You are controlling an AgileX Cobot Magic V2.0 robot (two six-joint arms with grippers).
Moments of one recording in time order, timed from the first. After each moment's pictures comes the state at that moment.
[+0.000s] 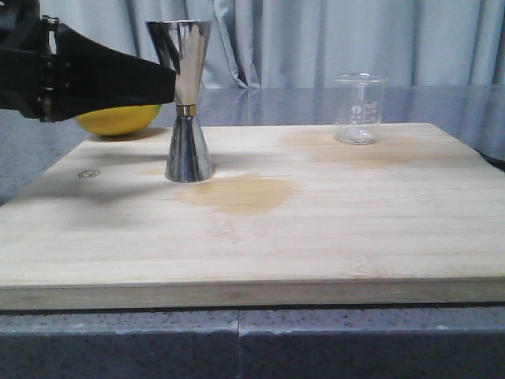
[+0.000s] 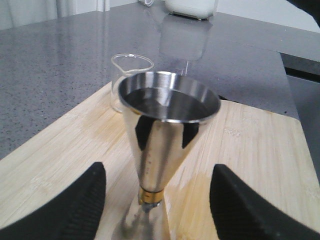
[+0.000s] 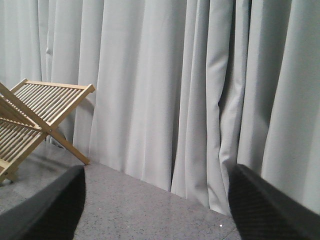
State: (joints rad) left arm -0.18 1.60 -0.72 1.37 -1.16 -0.89; right arm 0.11 1.34 -0.64 -0.59 -1.09 0.39
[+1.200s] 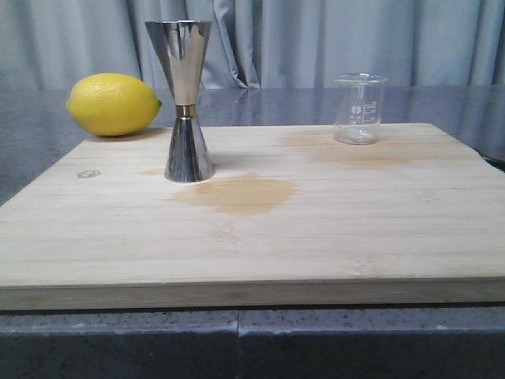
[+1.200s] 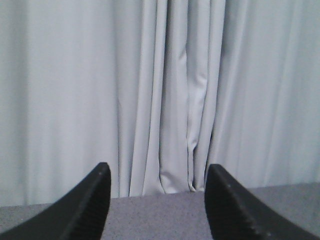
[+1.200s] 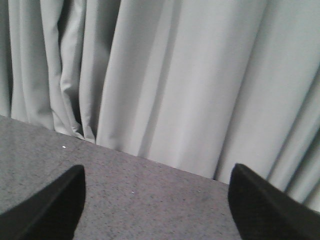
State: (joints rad) left arm 0.34 1.07 -0.76 1.05 -0.82 -1.15; right arm 0.11 1.17 -1.03 -0.48 -0.04 0.25
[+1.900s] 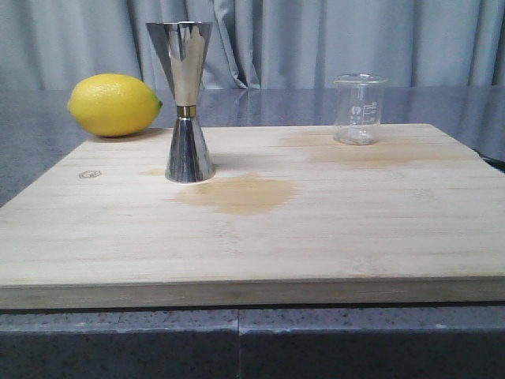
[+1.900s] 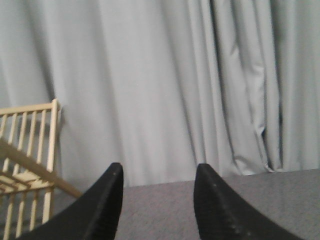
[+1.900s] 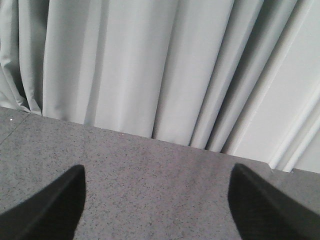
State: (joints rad) left arm 0.08 0.62 -0.65 1.29 -0.14 -1.21; right arm 0.11 0.84 -1.01 -0.51 0.37 0.24
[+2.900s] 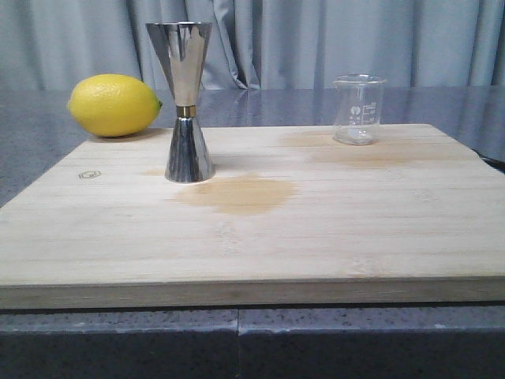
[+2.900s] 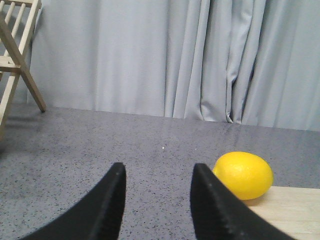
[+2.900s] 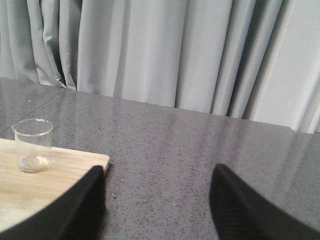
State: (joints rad) left arm 0.08 0.30 -0.19 1.09 -0.23 -1.21; right arm 0.11 0.13 -0.30 -0.43 0.25 0.24
